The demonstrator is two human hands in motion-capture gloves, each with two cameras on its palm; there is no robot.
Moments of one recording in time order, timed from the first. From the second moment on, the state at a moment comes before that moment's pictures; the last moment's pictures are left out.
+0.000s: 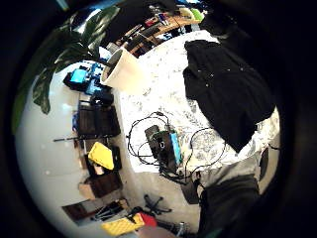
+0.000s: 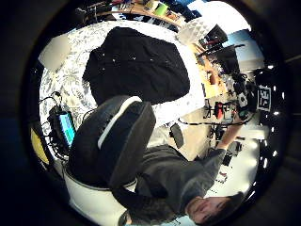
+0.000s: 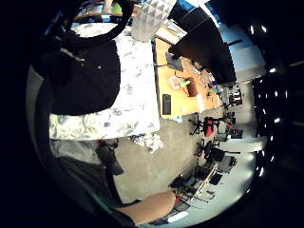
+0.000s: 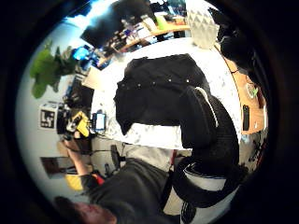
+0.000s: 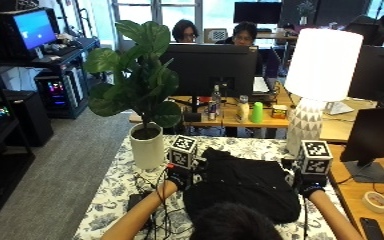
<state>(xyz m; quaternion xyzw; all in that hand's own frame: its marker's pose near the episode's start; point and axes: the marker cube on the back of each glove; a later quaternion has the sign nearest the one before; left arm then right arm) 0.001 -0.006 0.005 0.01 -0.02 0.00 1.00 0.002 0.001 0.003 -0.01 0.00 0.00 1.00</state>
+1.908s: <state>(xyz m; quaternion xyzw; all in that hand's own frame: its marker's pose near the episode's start) 0.048 -0.105 0.158 0.01 -0.05 -0.01 1.00 -0.031 -0.028 0.259 -0.18 0.01 -0.05 0.98</state>
